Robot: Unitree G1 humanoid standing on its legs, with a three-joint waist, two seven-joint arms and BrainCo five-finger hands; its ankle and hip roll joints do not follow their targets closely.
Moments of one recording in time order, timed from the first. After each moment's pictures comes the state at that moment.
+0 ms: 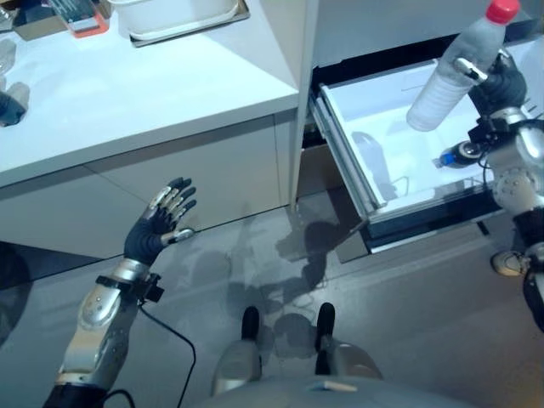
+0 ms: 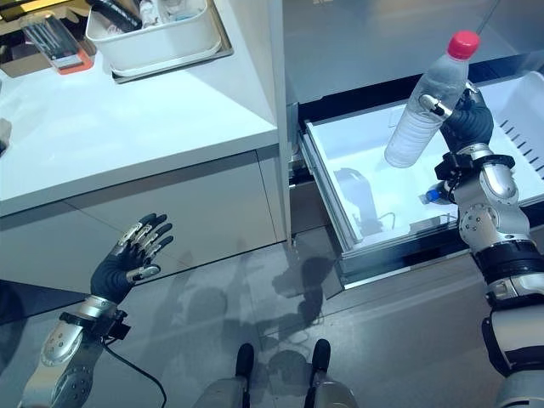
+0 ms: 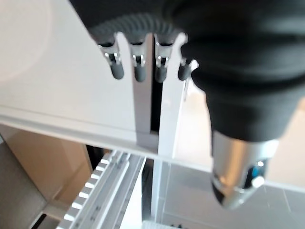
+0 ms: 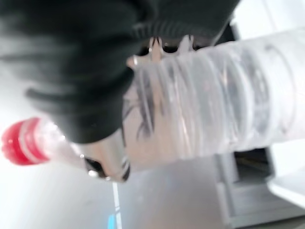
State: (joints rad) left arm 0.19 0.60 0.00 -0.10 -0.73 -0.27 -0.31; right arm -0.84 -0.92 0.29 0.71 1.05 -0.24 0.12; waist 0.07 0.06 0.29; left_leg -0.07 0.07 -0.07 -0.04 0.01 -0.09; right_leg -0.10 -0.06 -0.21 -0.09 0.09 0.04
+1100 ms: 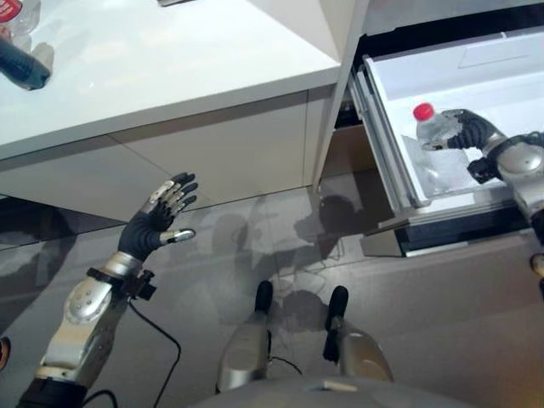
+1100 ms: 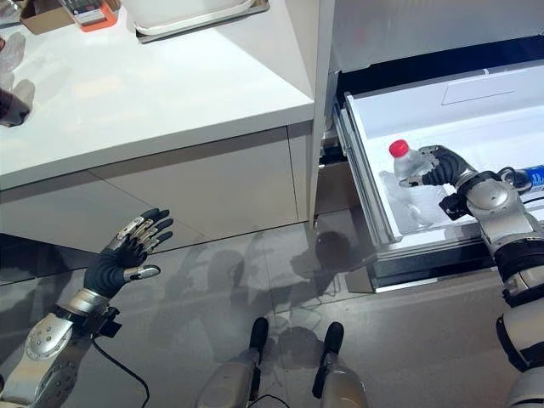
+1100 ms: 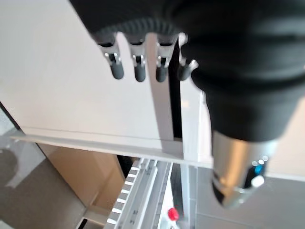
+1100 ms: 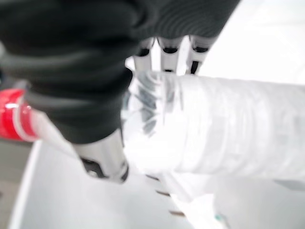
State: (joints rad) left arm 0.22 0.73 -0.02 -0.14 -0.69 -0.30 -0.30; right arm -0.87 -1.01 0.57 0.82 0.24 -0.11 0.24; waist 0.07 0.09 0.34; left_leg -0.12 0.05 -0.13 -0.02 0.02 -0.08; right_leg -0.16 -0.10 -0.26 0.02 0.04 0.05
